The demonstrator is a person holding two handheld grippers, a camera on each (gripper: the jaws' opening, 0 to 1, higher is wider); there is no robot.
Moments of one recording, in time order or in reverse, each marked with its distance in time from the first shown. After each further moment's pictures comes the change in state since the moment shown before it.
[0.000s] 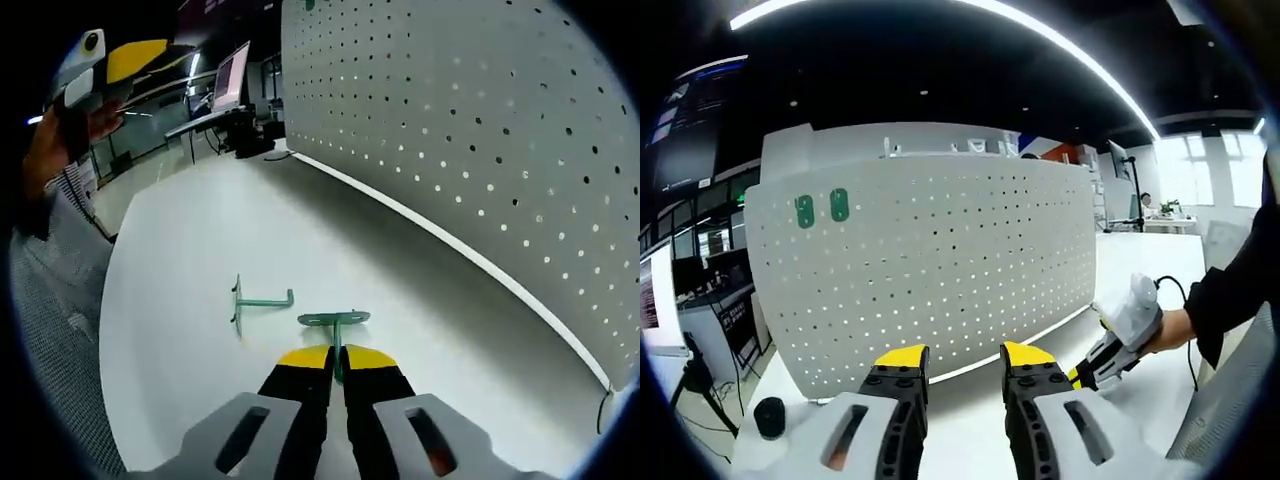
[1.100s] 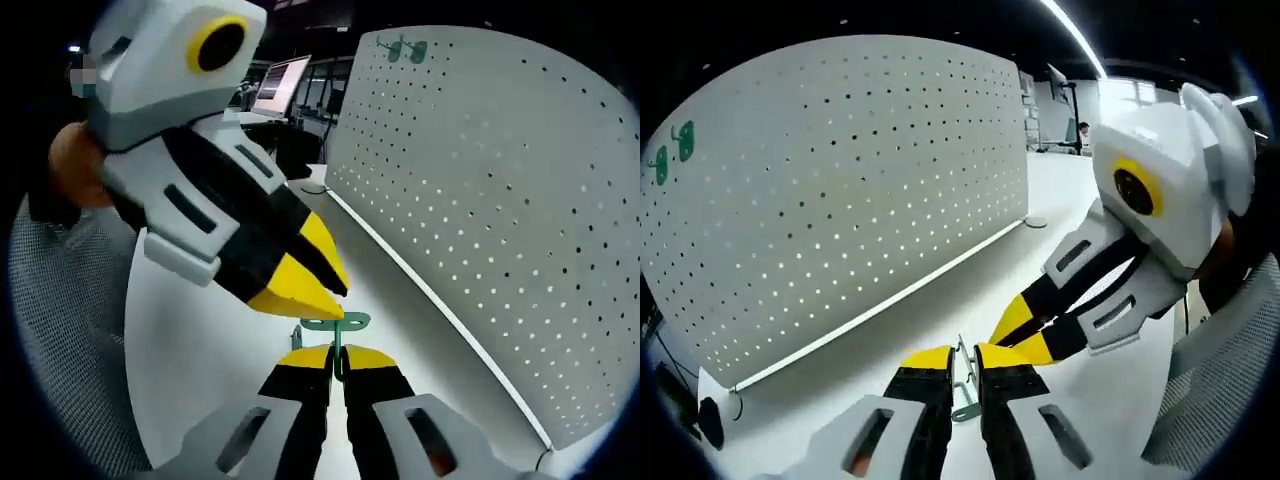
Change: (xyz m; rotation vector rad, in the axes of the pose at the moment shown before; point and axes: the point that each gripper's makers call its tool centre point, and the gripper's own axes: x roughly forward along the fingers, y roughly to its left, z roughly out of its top) left arm 0.065 -0.097 -0.092 0.092 0.371 -0.302; right arm -0.036 0.047 0.057 -0.248 -0.073 -0.050
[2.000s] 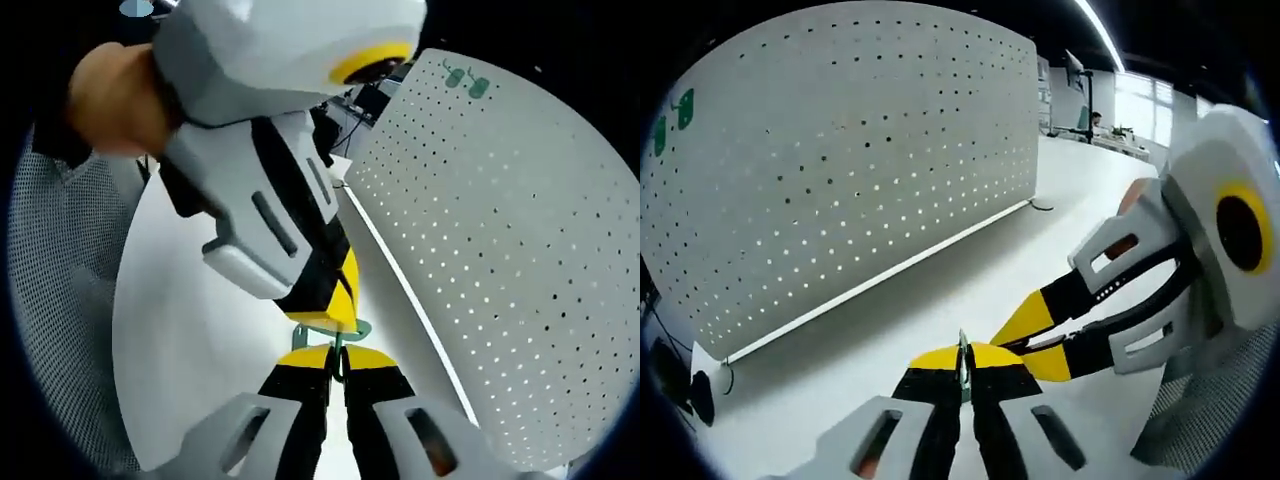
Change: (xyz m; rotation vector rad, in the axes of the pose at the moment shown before) left arm -0.001 0.002 -0.013 -0.089 0.089 0.012; right arm -0.004 0.011 0.007 -0.243 0.047 -0.060
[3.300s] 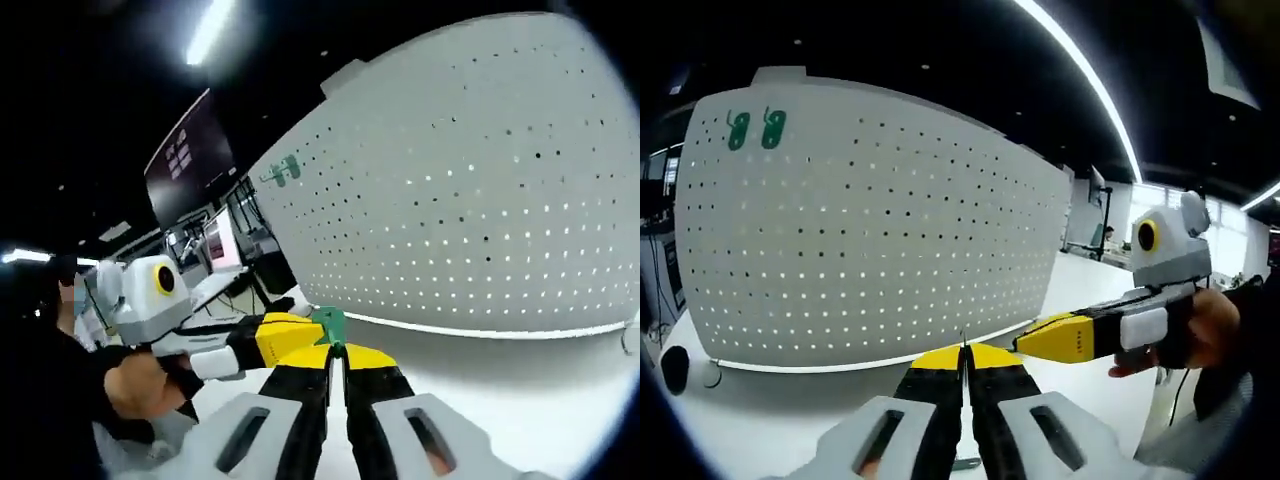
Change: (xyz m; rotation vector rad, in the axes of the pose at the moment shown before) left arm -0.046 0.024 0.073 -0.223 -0.444 -0.004; right arm -0.057 -0.067 0.054 0.779 -0.389 -0.038
